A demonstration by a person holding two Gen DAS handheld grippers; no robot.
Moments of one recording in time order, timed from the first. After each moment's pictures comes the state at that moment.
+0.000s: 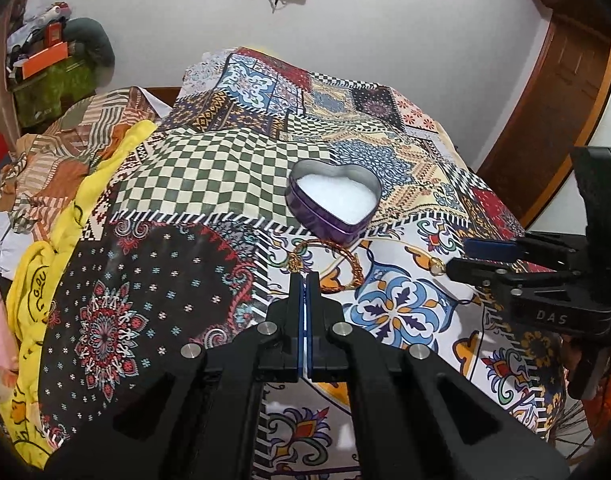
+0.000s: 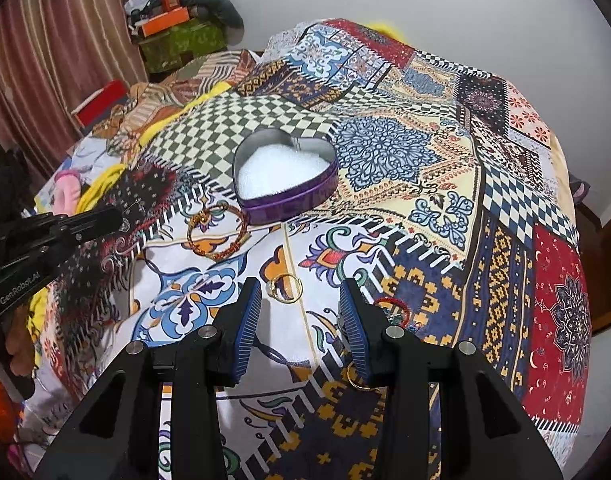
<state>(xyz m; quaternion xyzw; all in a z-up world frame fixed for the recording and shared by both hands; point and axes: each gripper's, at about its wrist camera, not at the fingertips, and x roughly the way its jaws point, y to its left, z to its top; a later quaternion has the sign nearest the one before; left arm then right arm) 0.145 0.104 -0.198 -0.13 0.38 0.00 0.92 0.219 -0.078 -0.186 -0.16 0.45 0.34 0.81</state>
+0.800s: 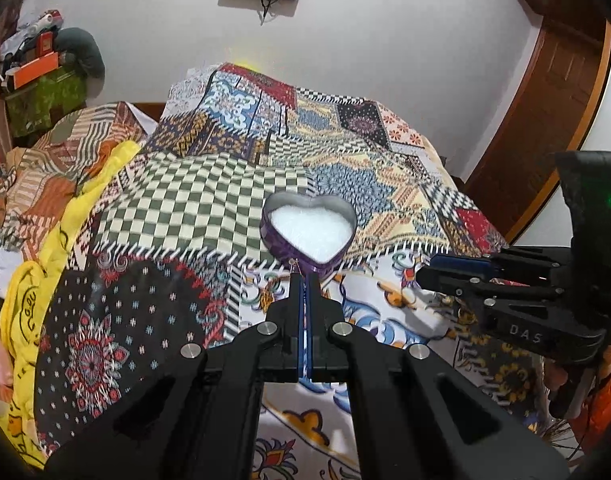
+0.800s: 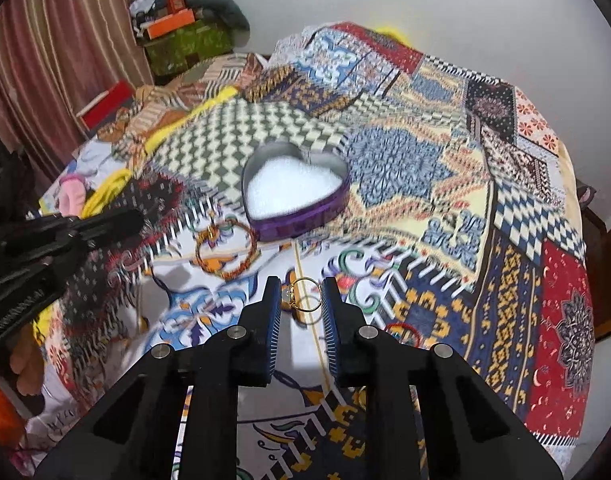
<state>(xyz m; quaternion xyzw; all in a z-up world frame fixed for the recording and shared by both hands) 0.164 0.095 -0.174 -0.13 0.35 -0.01 0.93 0.227 -0.070 -0.171 -0.14 0.44 0.34 0.82</state>
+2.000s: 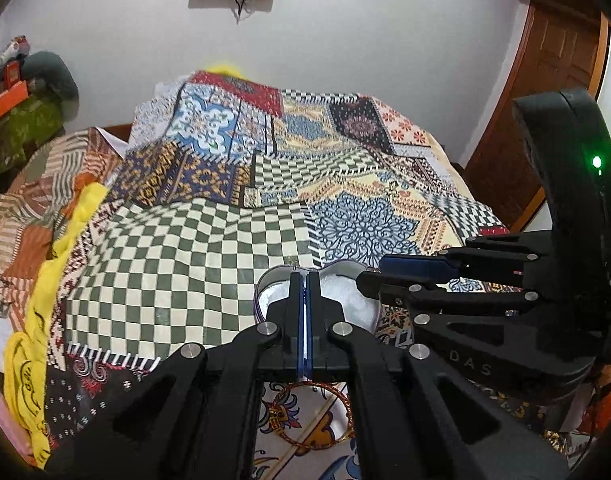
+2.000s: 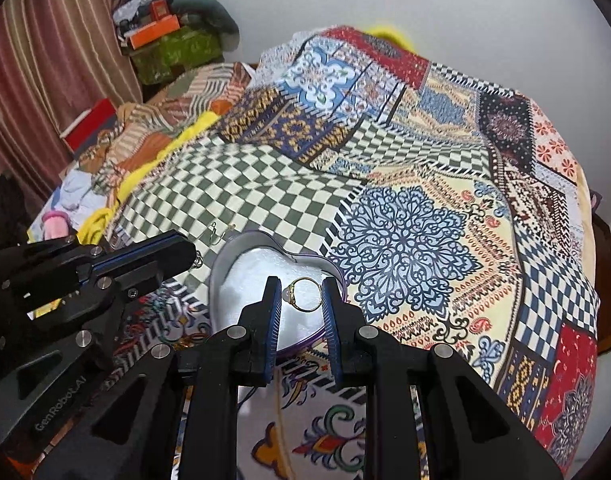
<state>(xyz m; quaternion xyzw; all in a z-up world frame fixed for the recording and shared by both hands) 0.270 0.108 -0.183 -0.10 0.37 -0.03 0.92 0.305 -0.012 -0.182 -0.15 0.46 0.34 0.81</state>
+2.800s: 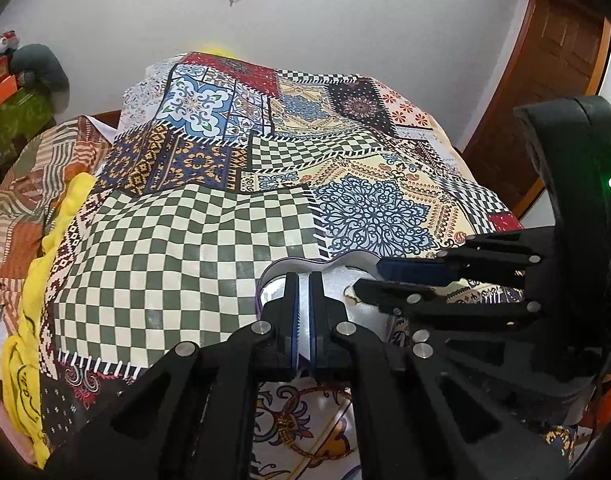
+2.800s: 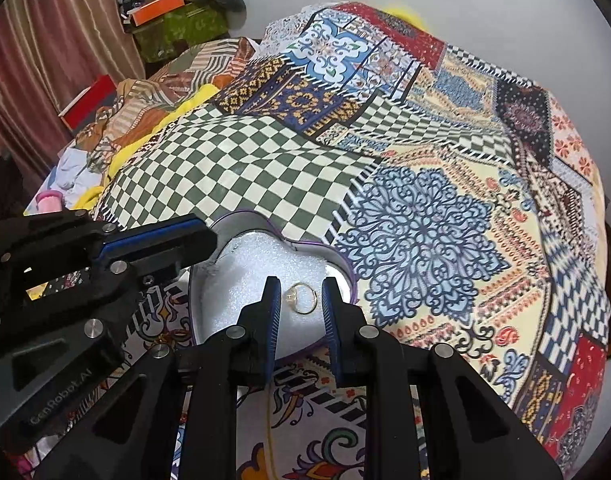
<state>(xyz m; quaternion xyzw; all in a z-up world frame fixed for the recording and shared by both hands) 0.286 0.114 -0.195 -0.09 0.40 -0.04 0.91 0.311 -0.004 -0.197 -0.17 0.47 0.34 0.80</state>
